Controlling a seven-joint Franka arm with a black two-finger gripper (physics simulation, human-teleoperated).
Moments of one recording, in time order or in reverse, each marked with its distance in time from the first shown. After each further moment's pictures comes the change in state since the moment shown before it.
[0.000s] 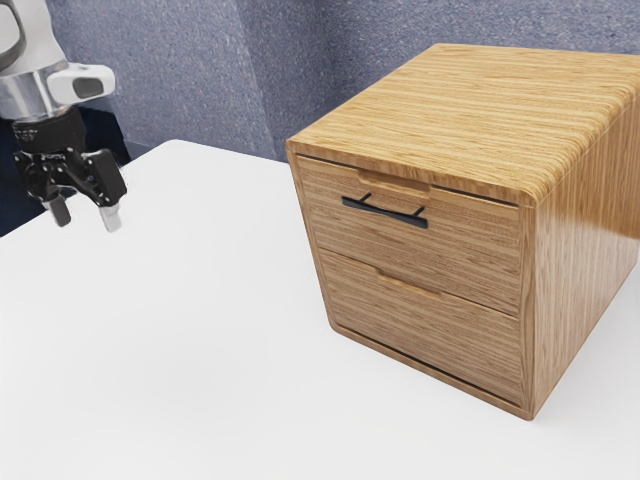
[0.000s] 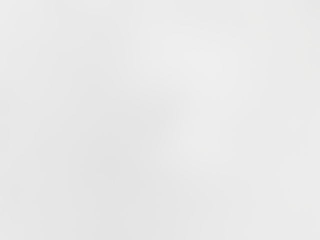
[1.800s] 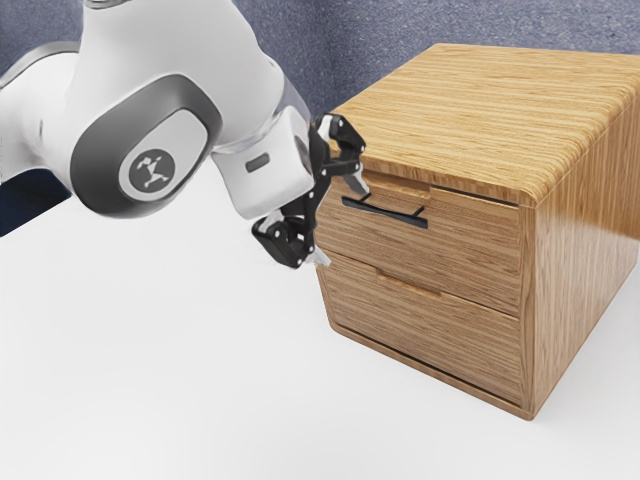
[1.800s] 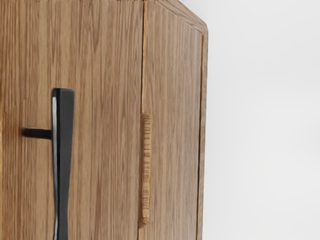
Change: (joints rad) arm -0.007 -0.174 -0.544 -0.359 0.039 0.781 1.199
